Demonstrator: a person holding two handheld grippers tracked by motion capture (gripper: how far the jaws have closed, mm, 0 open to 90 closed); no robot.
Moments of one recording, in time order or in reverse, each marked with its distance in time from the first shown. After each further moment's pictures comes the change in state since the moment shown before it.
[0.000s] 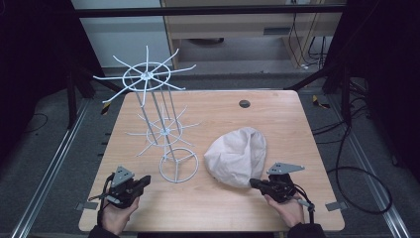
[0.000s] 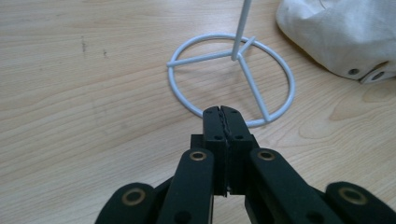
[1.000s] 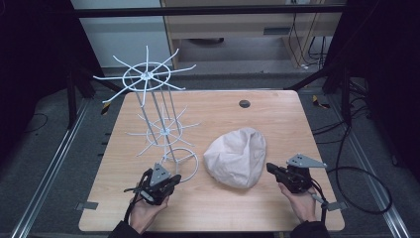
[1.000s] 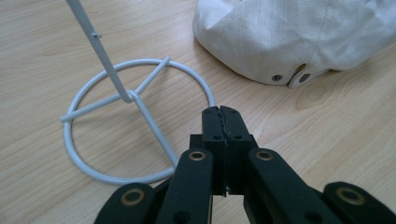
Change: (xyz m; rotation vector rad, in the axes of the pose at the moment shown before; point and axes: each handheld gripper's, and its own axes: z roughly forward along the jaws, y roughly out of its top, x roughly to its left) left arm -0.066 0.027 0.042 0.033 -0.094 0.192; right arm -0.034 0.004 -0.029 -0.182 -0.185 0.035
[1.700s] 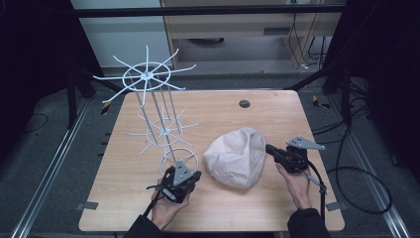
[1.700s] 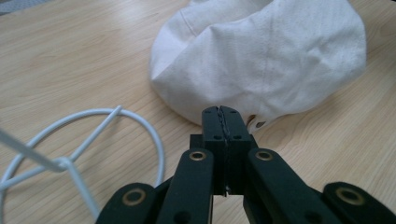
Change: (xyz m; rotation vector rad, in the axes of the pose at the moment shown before) left arm -0.044 0.029 0.027 -0.064 -0.036 0.059; right arm -0.025 0.033 0.030 -0.079 -0.024 0.057
